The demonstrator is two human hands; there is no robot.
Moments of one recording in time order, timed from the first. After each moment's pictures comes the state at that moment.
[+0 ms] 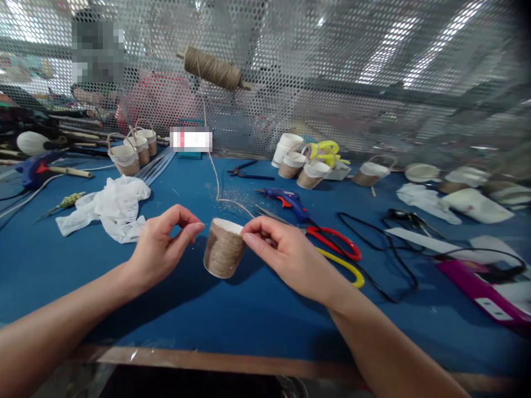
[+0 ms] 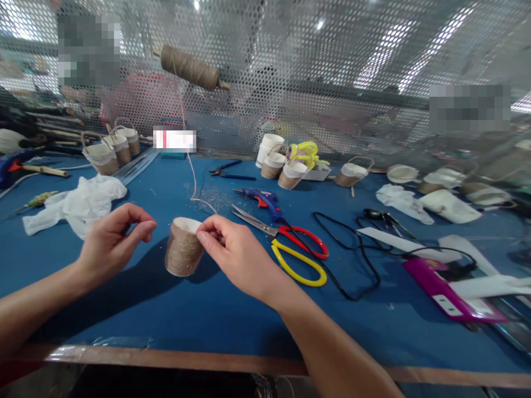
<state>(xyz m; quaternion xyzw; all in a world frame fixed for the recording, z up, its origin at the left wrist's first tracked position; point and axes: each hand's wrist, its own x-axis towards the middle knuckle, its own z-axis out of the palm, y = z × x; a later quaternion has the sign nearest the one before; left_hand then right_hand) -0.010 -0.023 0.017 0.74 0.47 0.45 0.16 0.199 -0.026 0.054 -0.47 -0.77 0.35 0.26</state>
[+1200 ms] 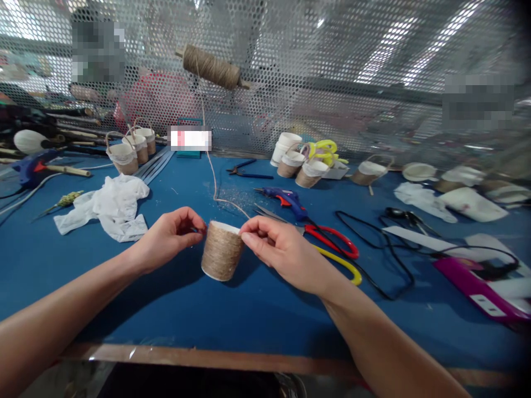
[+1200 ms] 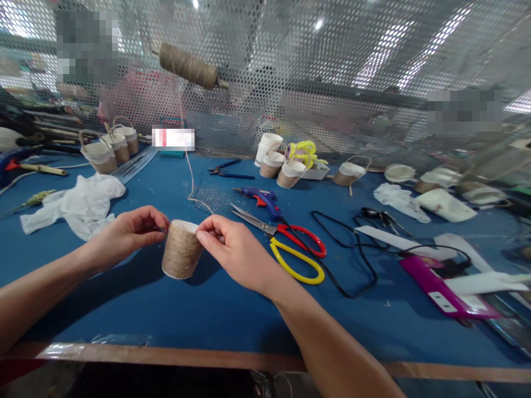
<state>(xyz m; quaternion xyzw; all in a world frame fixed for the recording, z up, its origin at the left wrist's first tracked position) -0.012 -0.003 0.009 0.60 0.46 0.39 0.53 0.202 -0.019 0.045 -0.46 -0.76 0.38 0.26</state>
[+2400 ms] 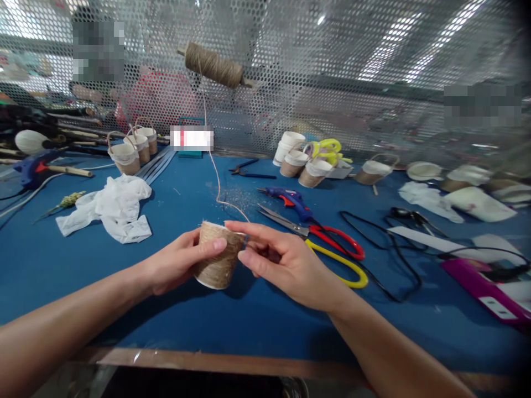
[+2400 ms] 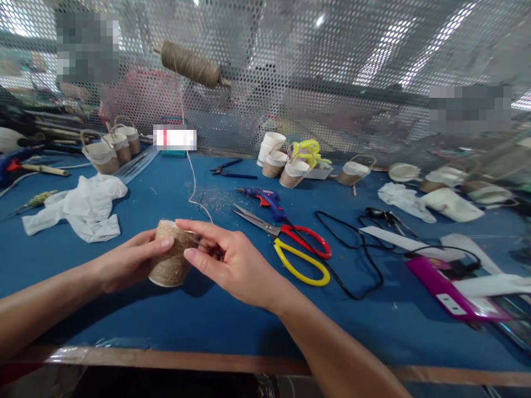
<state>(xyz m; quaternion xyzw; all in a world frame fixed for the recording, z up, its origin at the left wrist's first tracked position) 0.007 -0.026 0.008 0.41 0.31 0.33 0.79 0.199 -0.030 0.043 -0.37 -0.78 0.42 0.28</state>
